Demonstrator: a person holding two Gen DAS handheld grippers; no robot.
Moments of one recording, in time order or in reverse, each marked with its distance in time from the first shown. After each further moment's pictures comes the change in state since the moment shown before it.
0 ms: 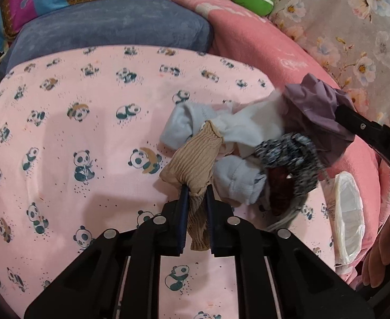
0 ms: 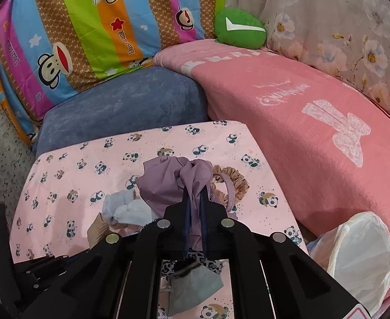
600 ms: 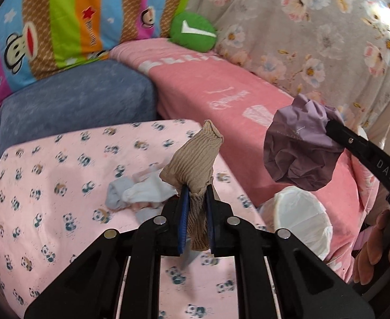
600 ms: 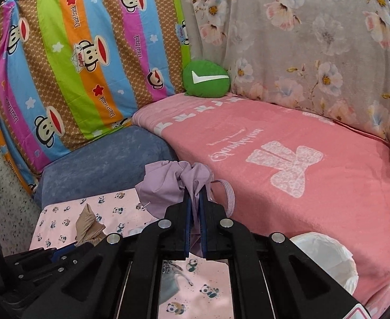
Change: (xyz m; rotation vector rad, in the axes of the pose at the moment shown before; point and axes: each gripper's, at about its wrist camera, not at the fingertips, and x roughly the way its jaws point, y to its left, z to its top) left arm -0.067 -0.121 0.034 0.229 -0.191 -0.080; right arm -0.140 -0.093 0.030 0.117 -0.236 -0.063
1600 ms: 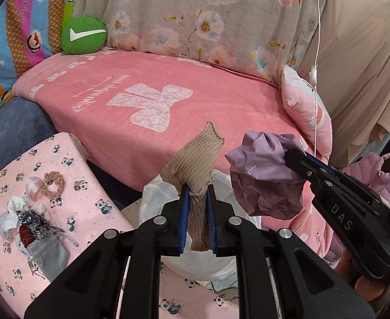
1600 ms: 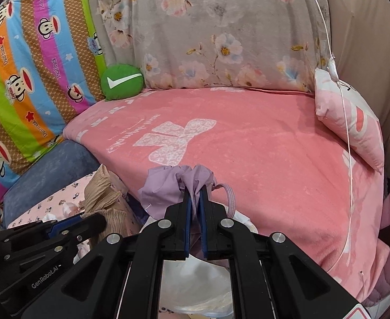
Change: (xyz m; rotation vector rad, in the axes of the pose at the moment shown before) left arm 0.057 -0.233 -0.035 0.323 0.084 -0.256; right arm -0.069 -0.225 -0.071 0.225 0.031 -0.256
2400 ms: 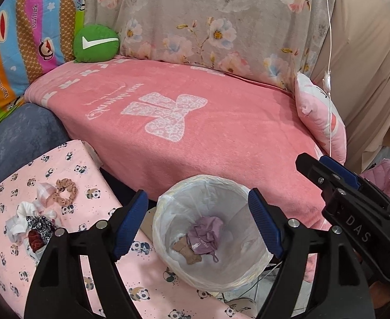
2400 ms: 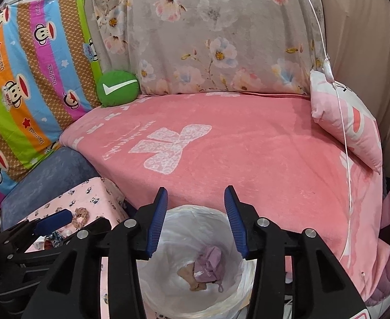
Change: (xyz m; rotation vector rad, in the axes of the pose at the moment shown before) left arm -0.002 0.006 0.005 -0.011 -0.053 0.089; right arm 0.002 0.000 0.000 0.015 -0.040 -0.008
